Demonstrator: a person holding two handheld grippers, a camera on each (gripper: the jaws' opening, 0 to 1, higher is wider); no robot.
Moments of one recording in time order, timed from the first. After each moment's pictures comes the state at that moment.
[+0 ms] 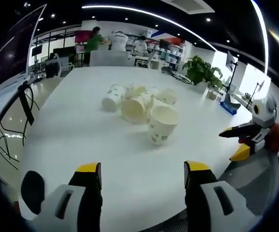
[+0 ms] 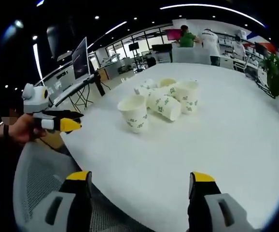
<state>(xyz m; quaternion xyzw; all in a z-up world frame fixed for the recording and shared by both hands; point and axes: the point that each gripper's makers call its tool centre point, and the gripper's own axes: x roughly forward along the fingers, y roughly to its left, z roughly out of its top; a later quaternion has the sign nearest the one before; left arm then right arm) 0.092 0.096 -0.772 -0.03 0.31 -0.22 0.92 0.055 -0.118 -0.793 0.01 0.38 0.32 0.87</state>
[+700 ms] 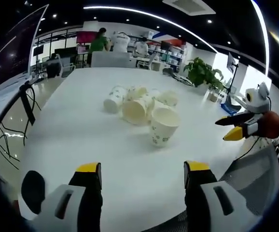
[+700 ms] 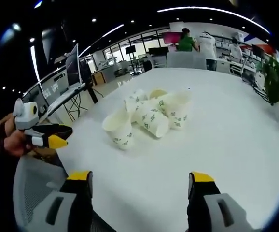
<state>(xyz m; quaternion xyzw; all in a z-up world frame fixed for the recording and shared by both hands) 0.094 0.101 -0.771 -0.04 0.31 -0.21 0.93 0.104 -0.130 -0.777 0.01 0.37 0.30 0.88</state>
